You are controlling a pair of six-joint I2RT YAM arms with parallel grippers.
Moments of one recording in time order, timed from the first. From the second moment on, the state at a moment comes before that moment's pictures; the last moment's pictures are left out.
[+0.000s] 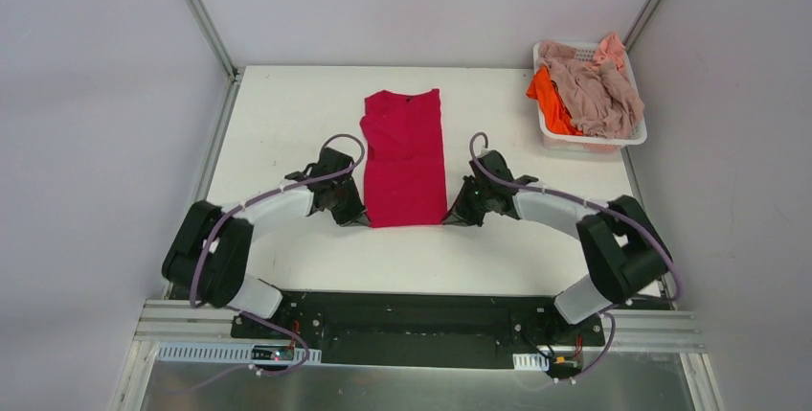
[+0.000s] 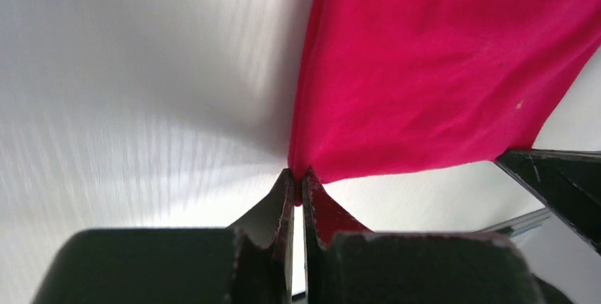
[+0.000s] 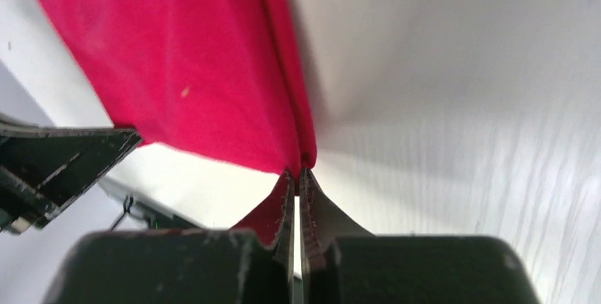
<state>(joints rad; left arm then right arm) -0.42 1.53 0.78 -0.34 0.22 -0.85 0.54 1.62 0.81 -0.23 -0.26 0.96</state>
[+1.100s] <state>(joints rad) -0.63 0.99 0.96 -0.78 -0.04 -0.90 0.62 0.94 0.79 -0.61 -0.37 1.12</state>
